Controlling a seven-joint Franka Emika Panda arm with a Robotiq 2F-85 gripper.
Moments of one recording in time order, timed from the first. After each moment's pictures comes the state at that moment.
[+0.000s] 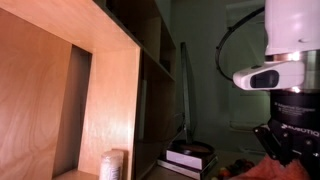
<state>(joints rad) 0.25 0.36 0.15 -2.02 -0.52 2.23 -0.35</state>
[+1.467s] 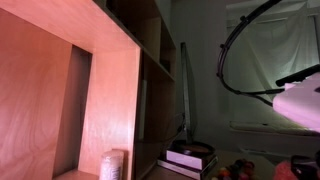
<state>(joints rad) 0.28 0.39 0.24 -2.06 -0.61 2.16 -0.51</state>
